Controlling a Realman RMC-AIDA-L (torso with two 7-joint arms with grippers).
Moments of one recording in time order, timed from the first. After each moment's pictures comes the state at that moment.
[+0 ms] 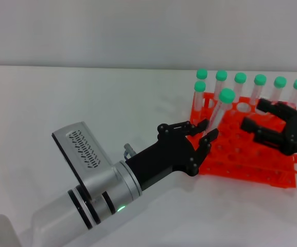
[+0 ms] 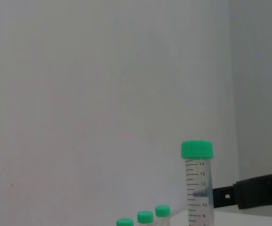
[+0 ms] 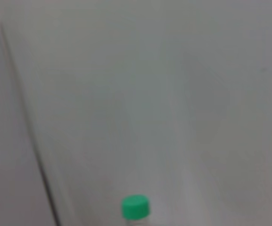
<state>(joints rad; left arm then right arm) -0.62 -2.10 2.84 0.35 -0.73 1.17 -0.24 0.45 2.01 -0.99 -0.41 1.86 1.49 -2.01</state>
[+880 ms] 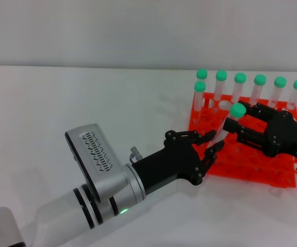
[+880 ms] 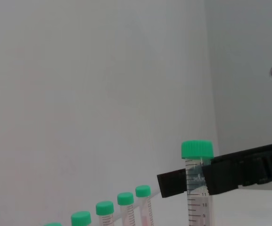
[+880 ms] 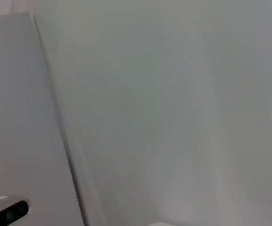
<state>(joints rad) -0.64 -2.10 2.84 0.34 -0.66 1.12 -0.24 0.49 2.02 -1.05 -0.40 1.87 1.50 -2.03</state>
